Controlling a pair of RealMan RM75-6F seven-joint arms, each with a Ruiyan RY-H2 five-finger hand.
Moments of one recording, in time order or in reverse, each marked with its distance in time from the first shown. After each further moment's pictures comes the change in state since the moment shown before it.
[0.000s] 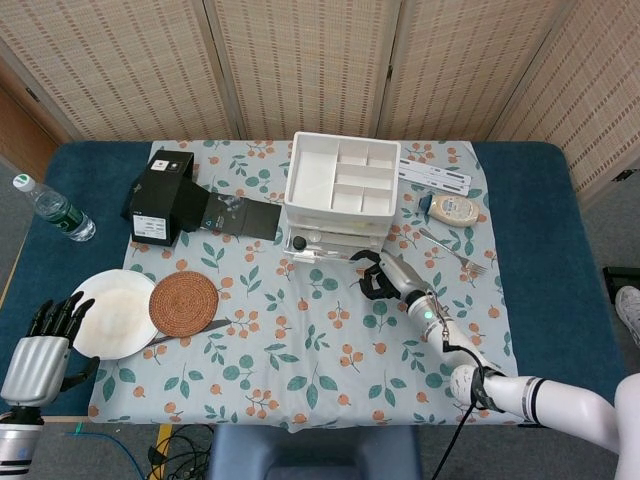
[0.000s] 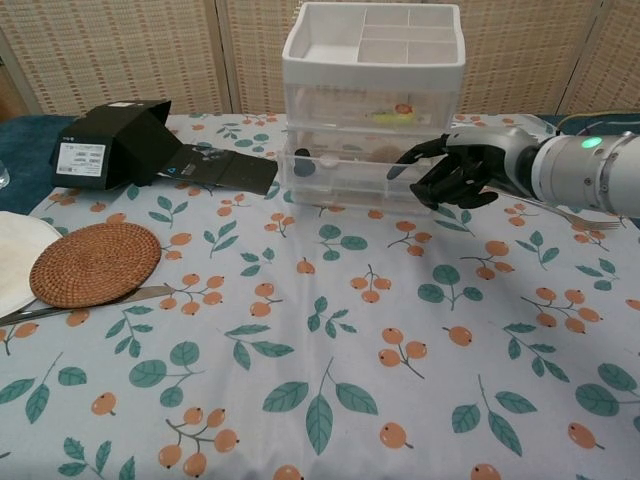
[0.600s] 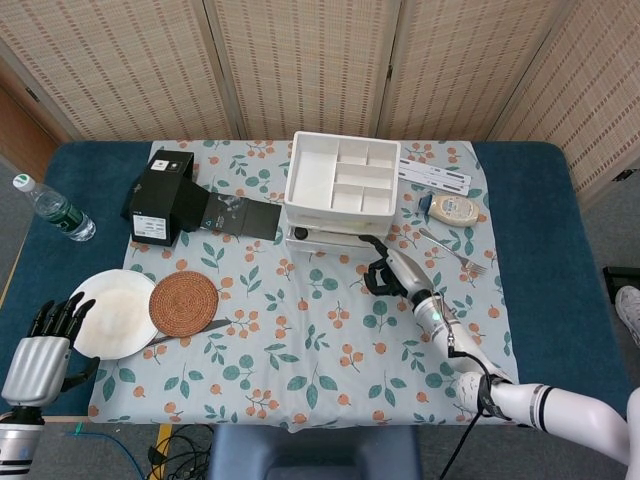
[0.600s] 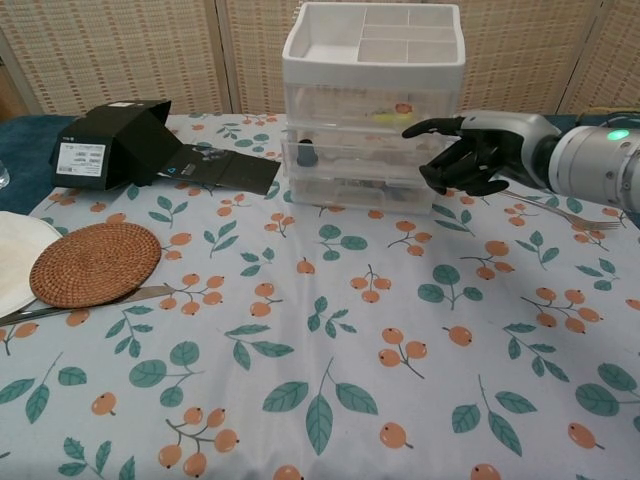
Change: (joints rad) left arm -0.001 -0.004 0.000 0.006 -0.003 -0.006 -0.001; right arm -0.052 -0.006 0.037 -0.005 -0.075 0.040 0.064
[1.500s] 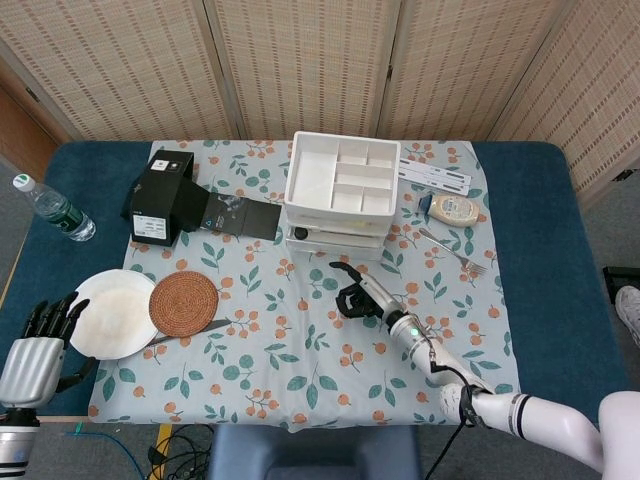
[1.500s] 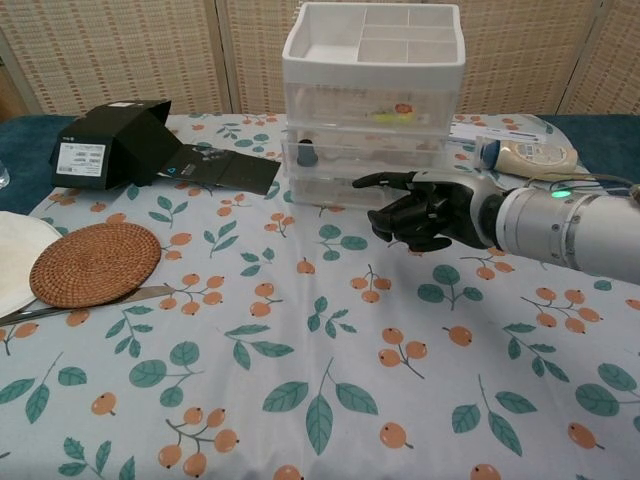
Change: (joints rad) left arm 0.010 0.007 -0.002 -0.002 0.001 0.016 -0.006; right arm -0.053 -0.122 0.018 0.050 -0.196 -0.121 0.308
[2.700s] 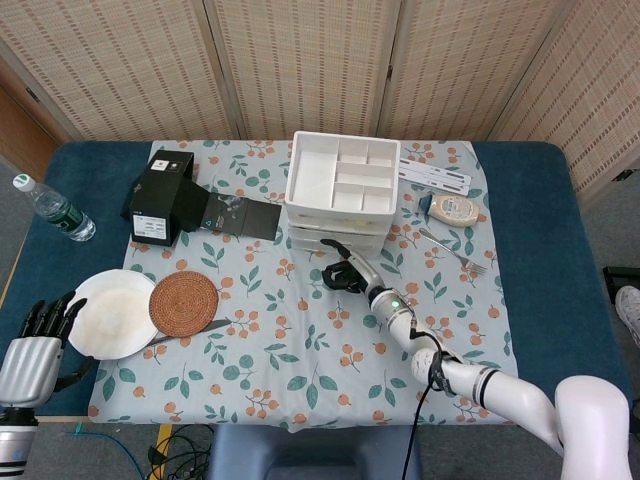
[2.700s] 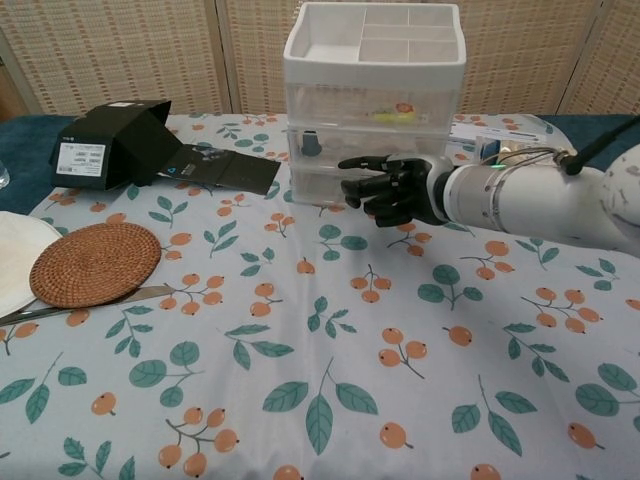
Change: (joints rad) left arm 0.001 -0.002 -0.003 0.011 -0.004 0.004 -0.007; right arm 0.140 -0.147 0.135 0.274 0.162 -0.157 0.108
